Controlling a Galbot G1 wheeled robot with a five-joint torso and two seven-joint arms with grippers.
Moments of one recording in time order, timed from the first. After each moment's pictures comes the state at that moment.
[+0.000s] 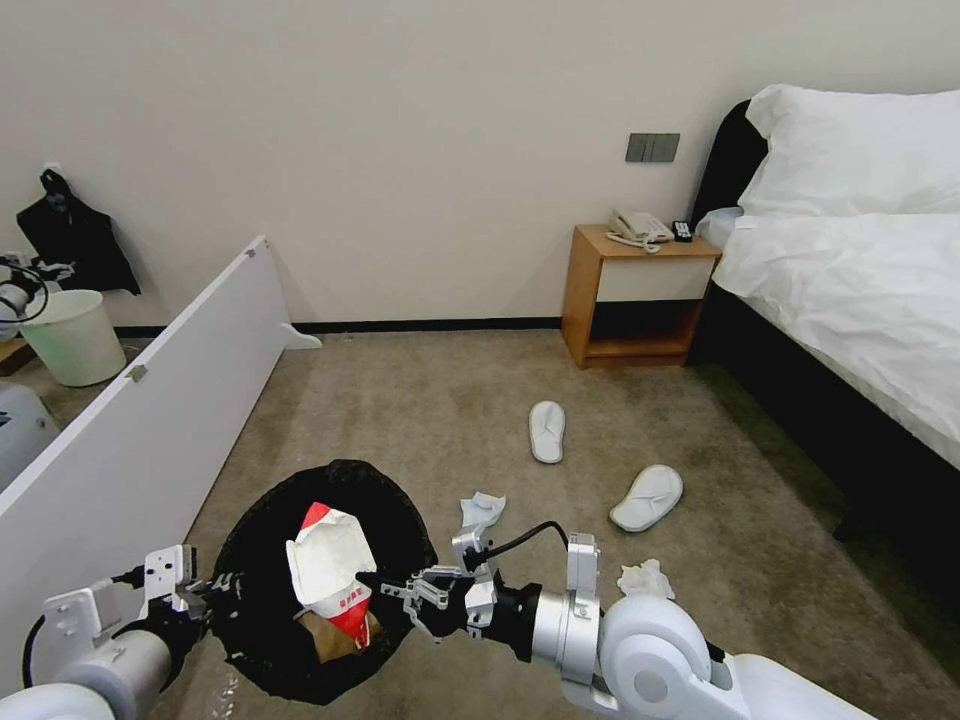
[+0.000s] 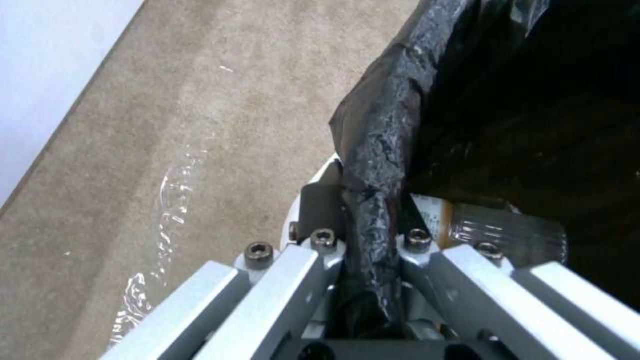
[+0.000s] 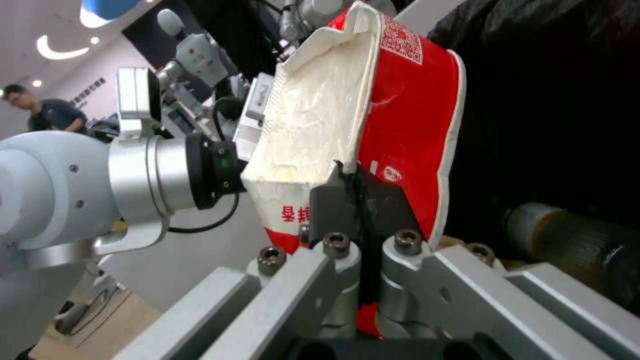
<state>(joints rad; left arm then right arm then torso) 1.63 -1.07 -0.86 -2.36 -1.11 0.74 -0.46 -0.75 0.85 -0.40 2.10 1.28 -0.28 -0.12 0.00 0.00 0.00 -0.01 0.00</state>
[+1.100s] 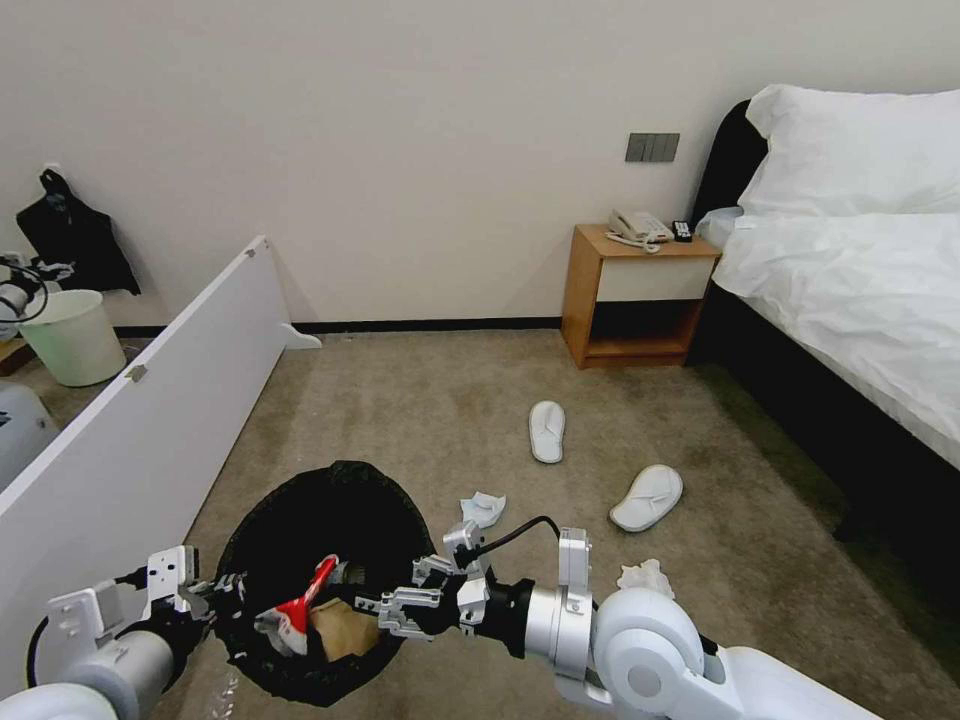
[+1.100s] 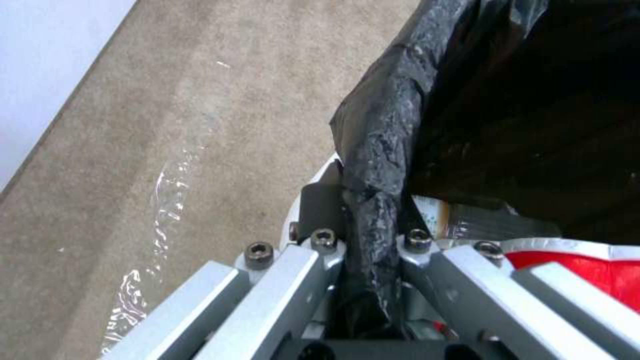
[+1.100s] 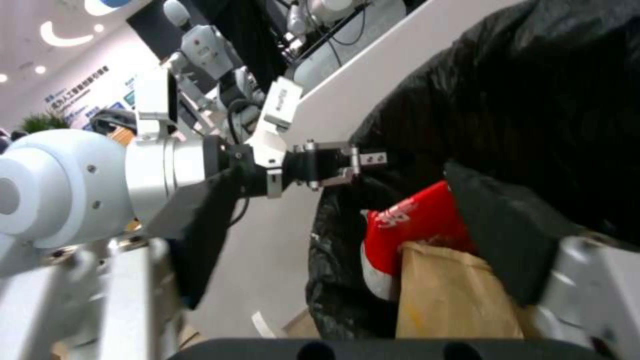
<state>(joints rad) 1.63 -1.08 -0.86 -2.35 -1.11 0.74 -0.46 -0.72 0.86 -0.41 2.12 1.28 -0.31 -0.11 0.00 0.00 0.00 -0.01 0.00</state>
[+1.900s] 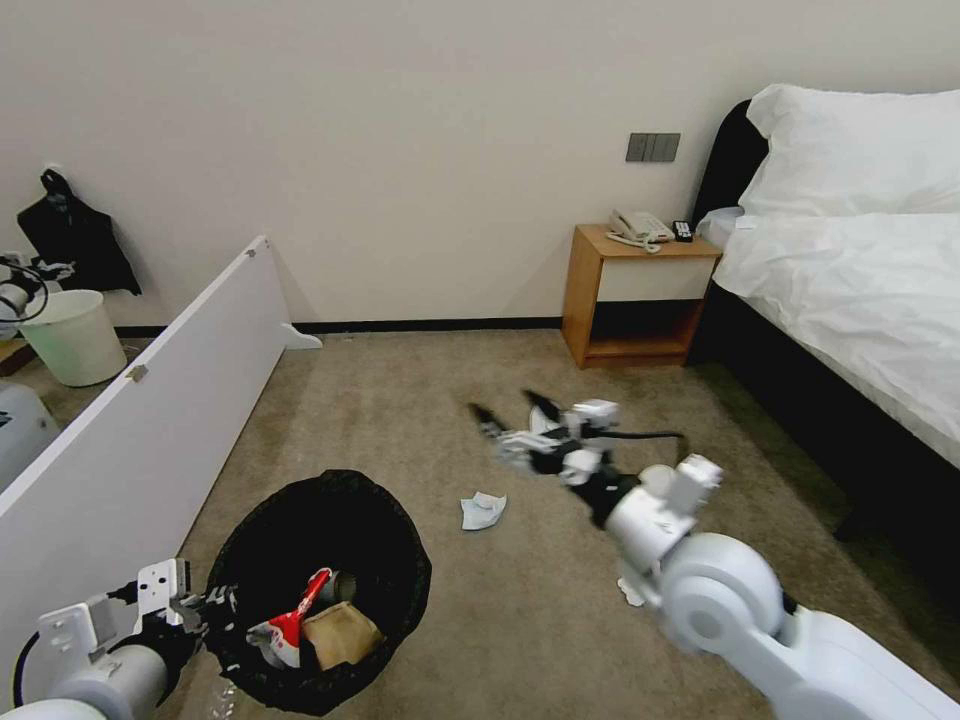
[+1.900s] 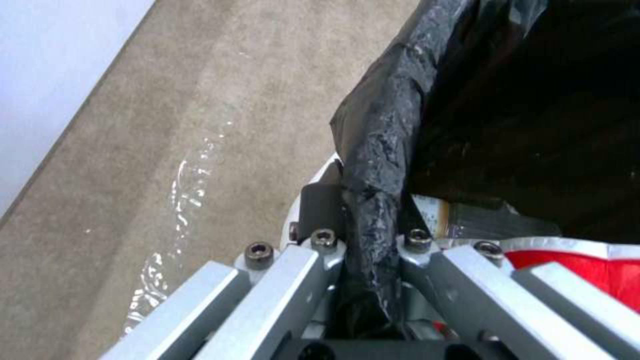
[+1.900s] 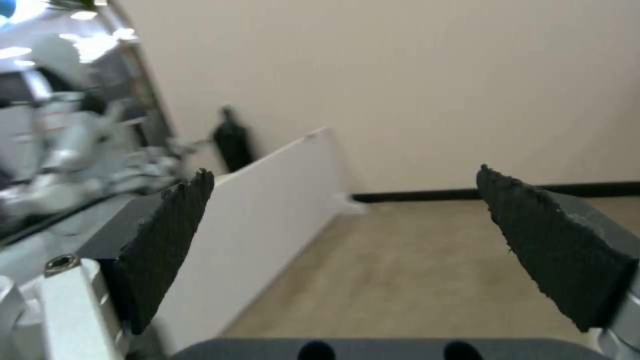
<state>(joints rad) 1.67 -1.11 -0.88 -2.36 -1.08 0.74 -0.46 -0.96 0.76 0.09 2.16 1.03 -0.04 0.19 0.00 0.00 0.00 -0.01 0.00</state>
